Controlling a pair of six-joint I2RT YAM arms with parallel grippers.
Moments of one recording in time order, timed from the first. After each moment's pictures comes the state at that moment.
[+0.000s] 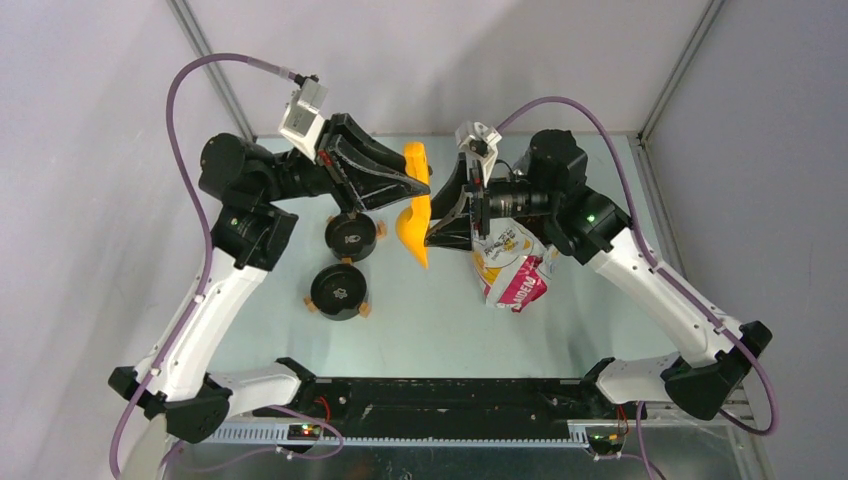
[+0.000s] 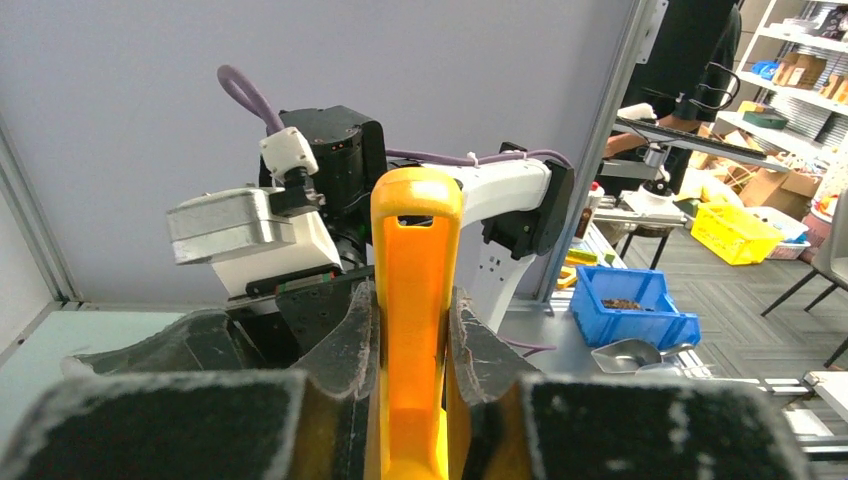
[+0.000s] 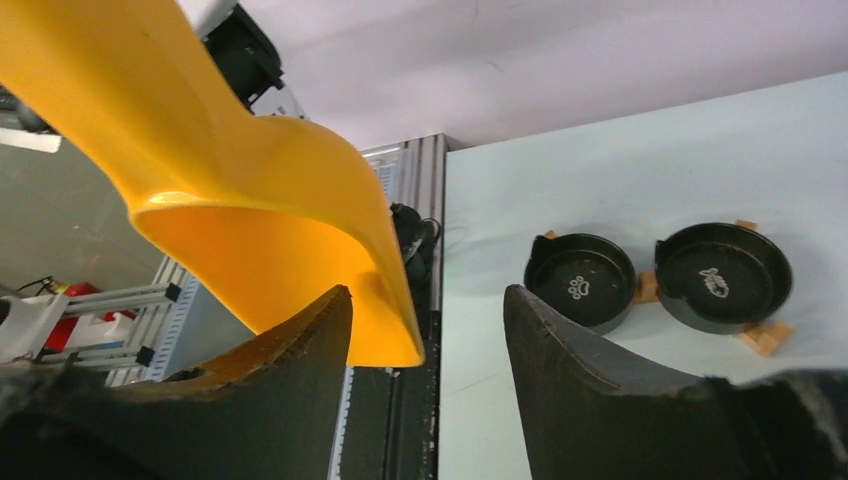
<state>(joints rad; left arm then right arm) -0.55 1.16 1.54 0.19 1.02 -0.61 0.71 1.31 1.46 -0.23 -0.91 0.24</state>
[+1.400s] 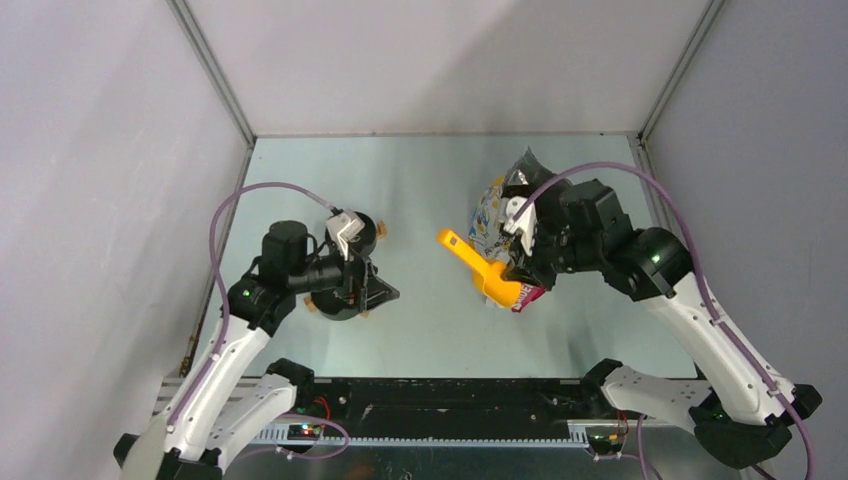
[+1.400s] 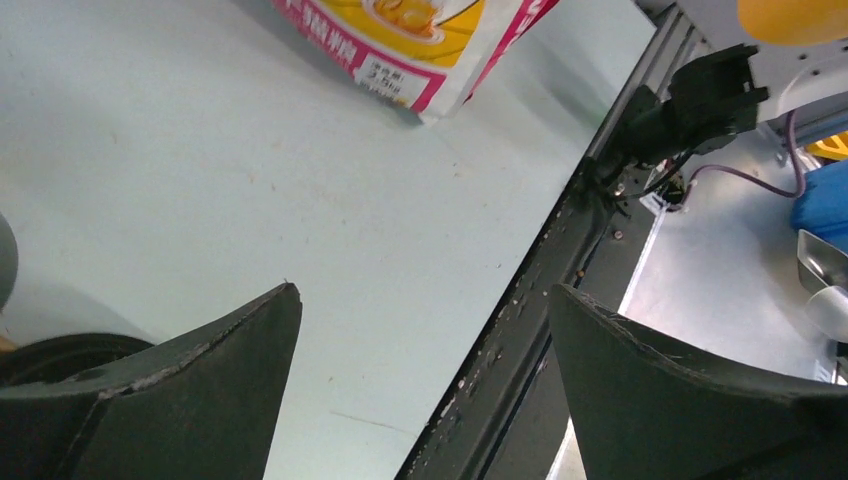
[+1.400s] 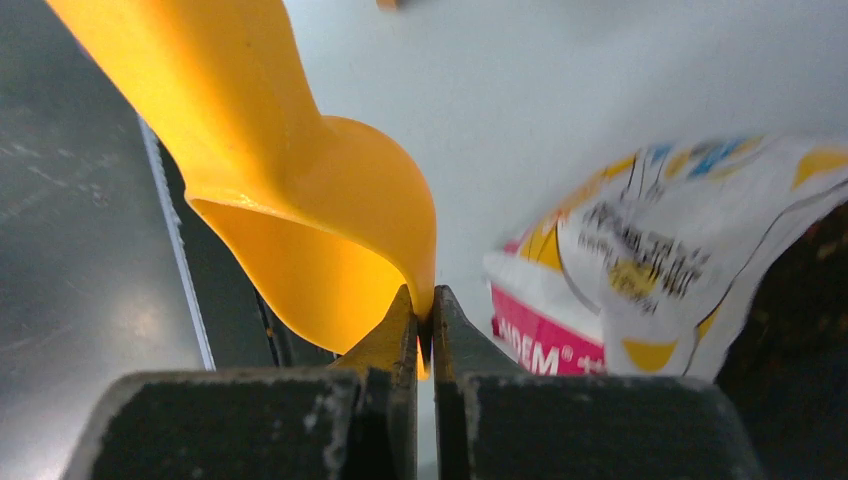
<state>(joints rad) -0.36 0.77 0.80 -0.55 0.71 -0.10 0.64 1.06 1.39 -1.03 -0.54 -0.39</state>
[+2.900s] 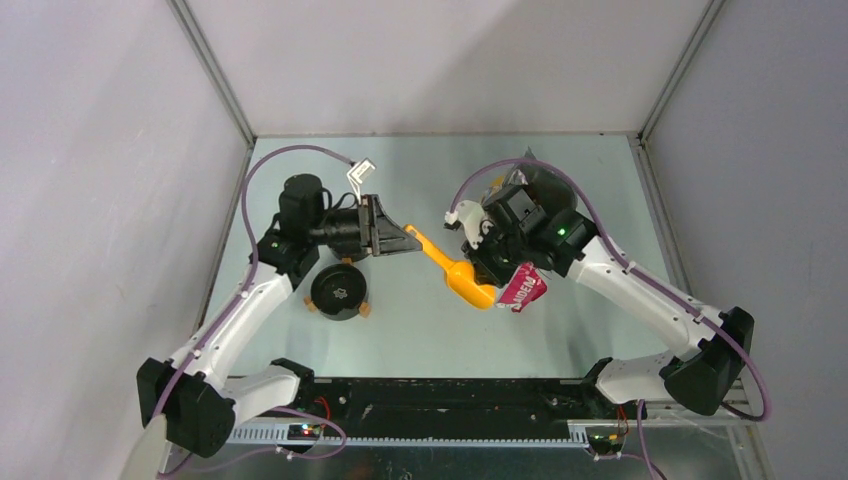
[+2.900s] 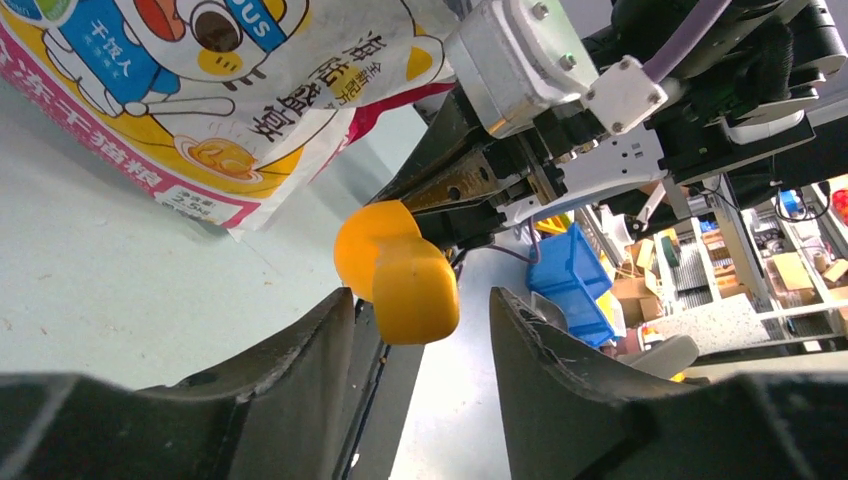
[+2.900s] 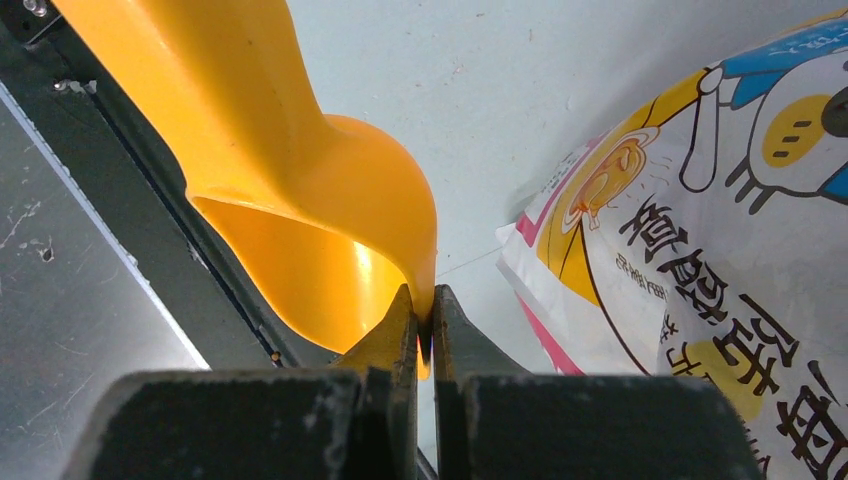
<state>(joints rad) -0.36 1.10 0.93 -0.09 1.00 -0.66 0.79 1.33 1.31 -0.94 -0.24 -0.13</state>
